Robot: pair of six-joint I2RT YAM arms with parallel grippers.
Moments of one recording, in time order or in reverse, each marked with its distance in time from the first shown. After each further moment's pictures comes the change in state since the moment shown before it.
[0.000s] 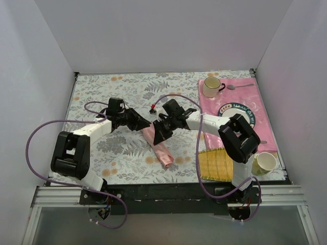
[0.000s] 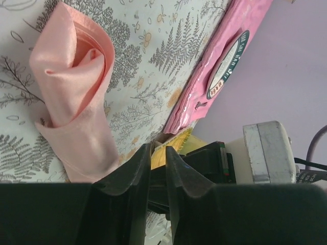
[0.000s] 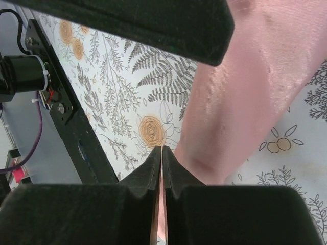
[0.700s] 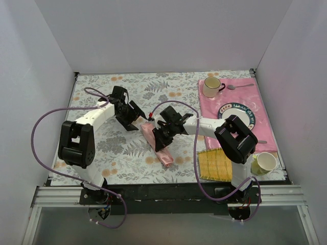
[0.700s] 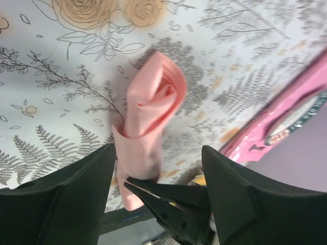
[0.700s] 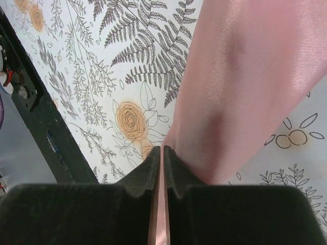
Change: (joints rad) left arm -0.021 0.199 0.344 -0.510 -0.289 0.167; right arm 0.048 0.025 -0.055 -0.005 0.072 -0.074
